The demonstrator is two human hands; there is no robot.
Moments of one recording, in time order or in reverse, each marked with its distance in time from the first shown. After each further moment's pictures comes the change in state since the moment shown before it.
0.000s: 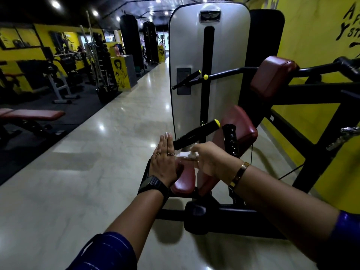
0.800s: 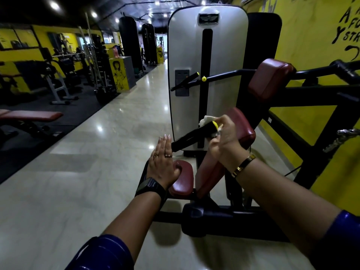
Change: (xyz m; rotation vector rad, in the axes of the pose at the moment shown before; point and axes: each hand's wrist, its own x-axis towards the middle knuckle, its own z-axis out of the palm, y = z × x) left_hand 0.002 -0.004 0.008 0.035 0.017 0.009; right_hand 0.022 -0.033 -0.031 0.594 -0.007 -0.348
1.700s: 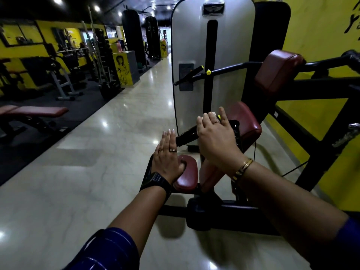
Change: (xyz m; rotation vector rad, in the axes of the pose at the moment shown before) left_hand -0.002 0.000 0.002 0.018 0.042 0.001; right_hand -0.021 0.017 -0.002 -2.511 -0.059 -0.874
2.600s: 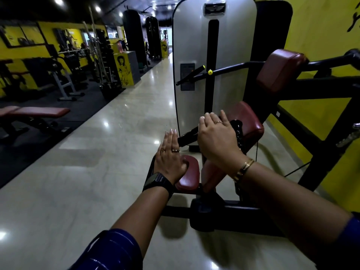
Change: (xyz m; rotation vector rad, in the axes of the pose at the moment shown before) left_hand 0.002 -0.002 0.002 0.019 0.001 0.010; right_hand 0.006 -0.011 0.012 0.167 0.074 0.055
